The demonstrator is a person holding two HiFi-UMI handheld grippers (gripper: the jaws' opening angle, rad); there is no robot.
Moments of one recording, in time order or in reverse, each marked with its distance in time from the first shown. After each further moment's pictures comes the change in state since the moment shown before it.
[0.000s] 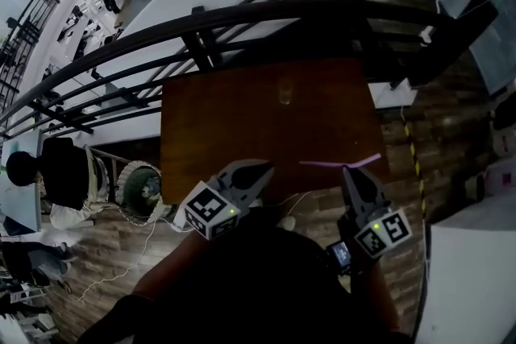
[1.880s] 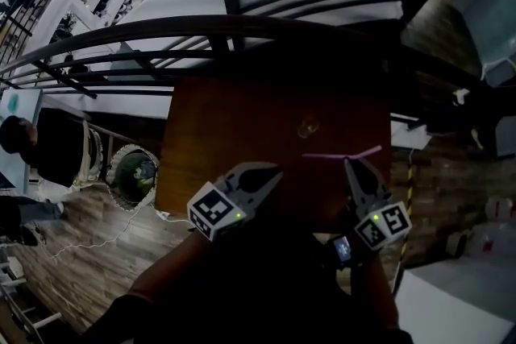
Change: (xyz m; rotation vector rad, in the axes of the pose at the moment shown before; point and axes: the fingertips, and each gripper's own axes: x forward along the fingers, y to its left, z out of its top) left arm 0.056 0.150 0.034 -0.096 -0.049 0.141; right arm 0.211 -0.078 0.028 -0.066 0.152 0.173
